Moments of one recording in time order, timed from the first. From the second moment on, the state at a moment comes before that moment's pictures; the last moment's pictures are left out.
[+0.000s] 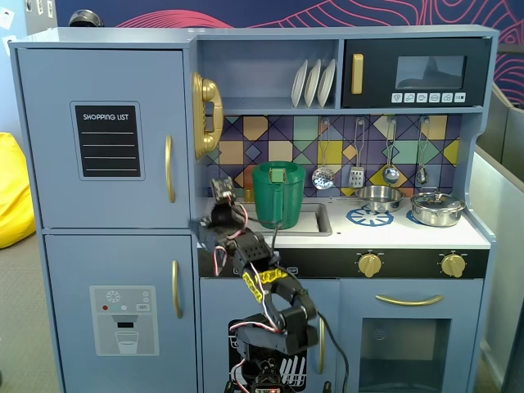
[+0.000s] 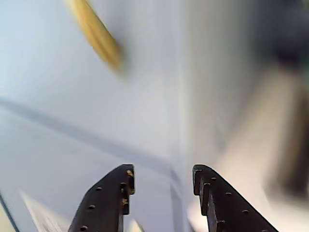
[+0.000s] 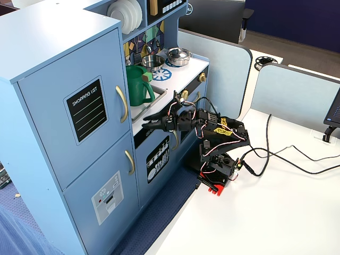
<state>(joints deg) -34.0 156.1 133.5 22.2 -91.8</state>
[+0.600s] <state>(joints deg) -36.9 139.2 116.3 11.2 -93.5</state>
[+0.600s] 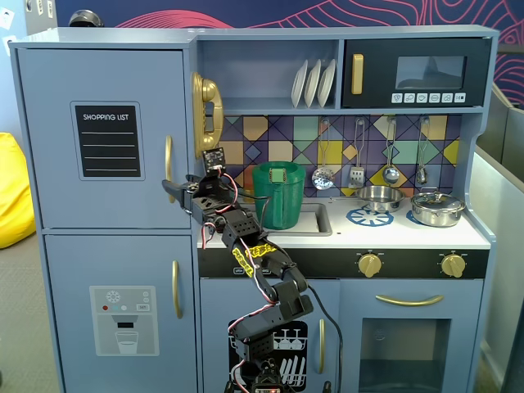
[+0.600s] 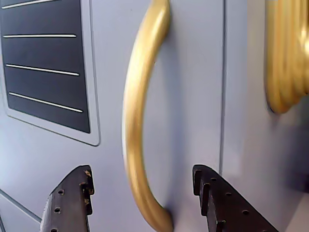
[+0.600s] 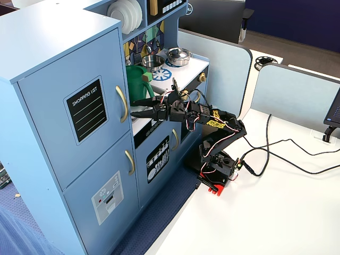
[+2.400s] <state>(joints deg) -36.1 166.4 131.8 12.6 -110.0</state>
